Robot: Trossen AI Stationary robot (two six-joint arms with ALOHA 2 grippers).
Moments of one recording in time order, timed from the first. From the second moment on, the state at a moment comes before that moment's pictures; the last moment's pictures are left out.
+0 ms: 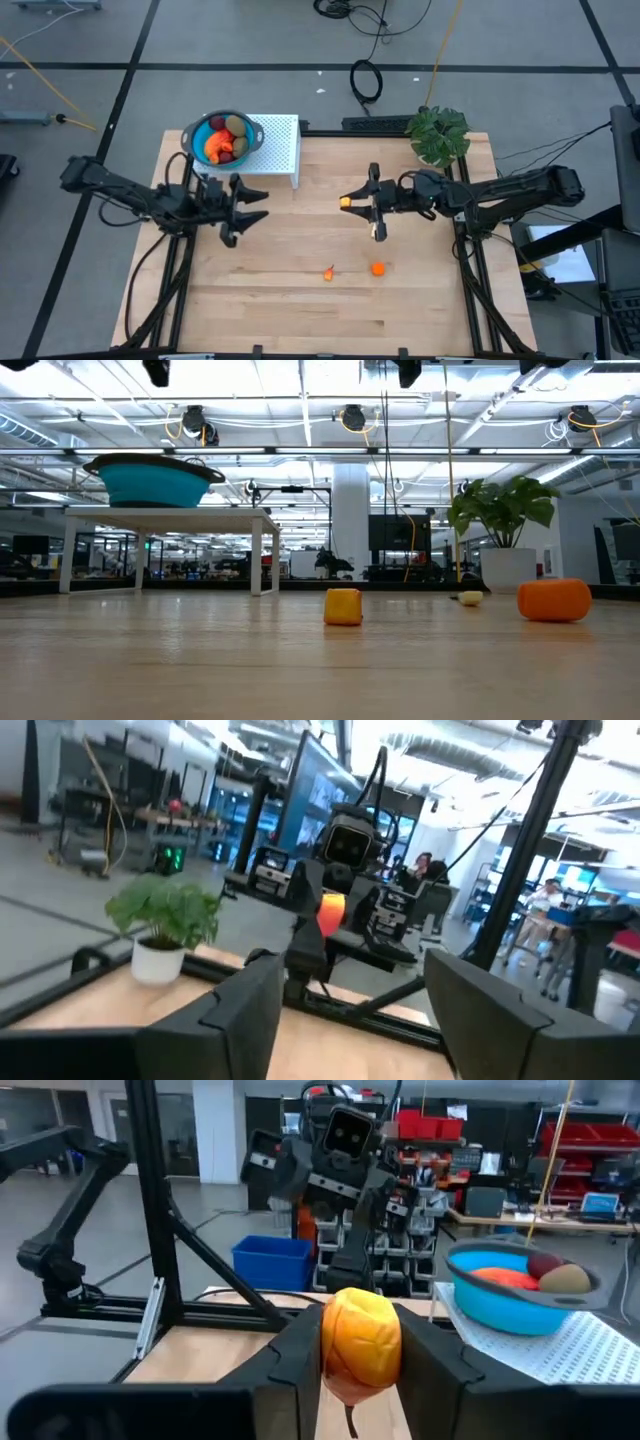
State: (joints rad) left arm -0.32 0.79 0.51 0.49 -0.38 -0.21; right arm 0.05 1.20 0.79 0.46 -0.03 -0.02
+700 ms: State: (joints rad) left arm -0.31 1.30 1.01 0.27 -0.45 0.29; right arm 0.00 1.20 0.79 0.45 -0.46 0.25
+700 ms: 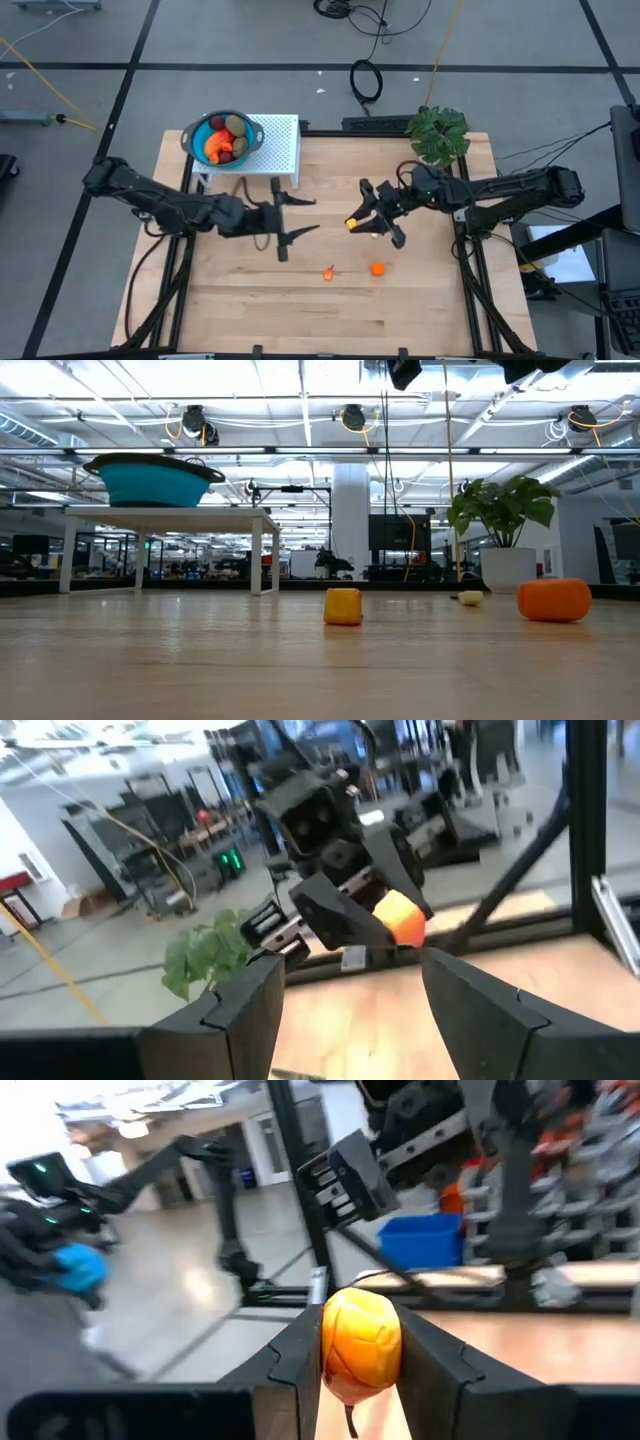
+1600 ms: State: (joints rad) left arm -0.27 1.62 1.37 0.01 -0.12 0.29; right arm -0.04 1.27 0.79 0.32 -0.76 0.43
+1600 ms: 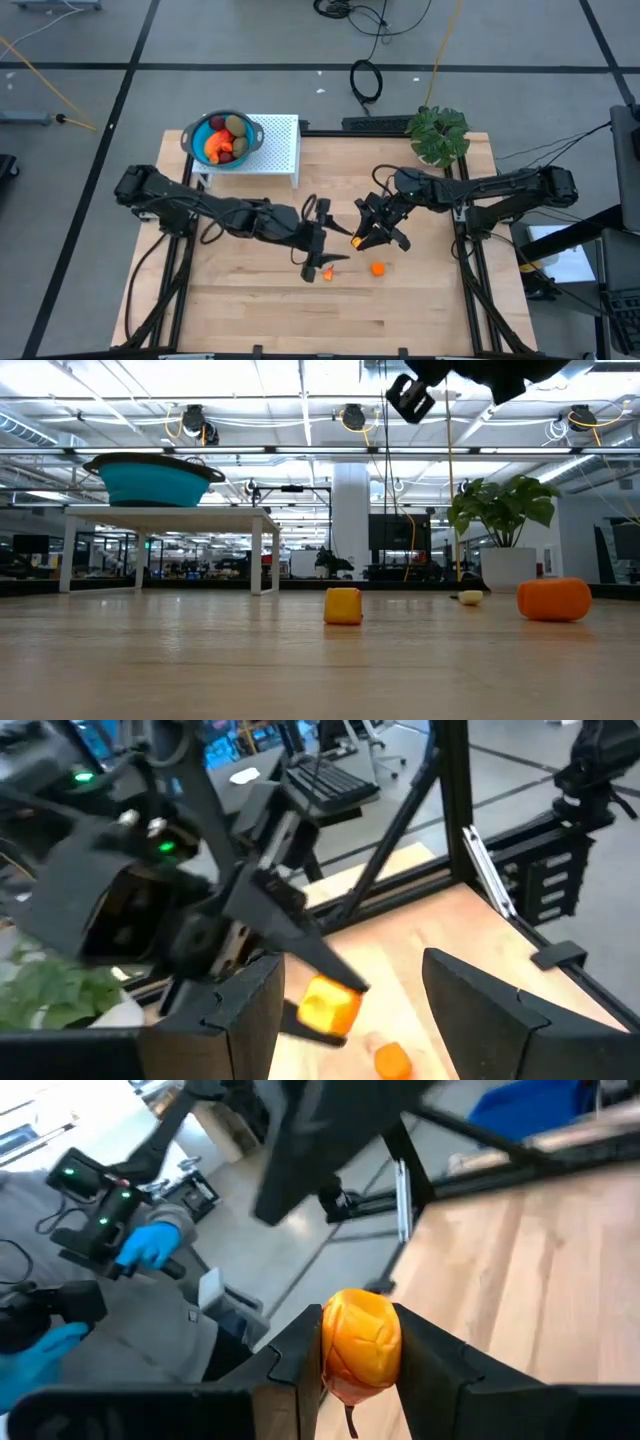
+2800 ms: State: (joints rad) left arm -0.26 1.69 1.37 0.08 -0.07 0.23; right arm -0.02 1.33 0.79 0.49 -0.81 0.61
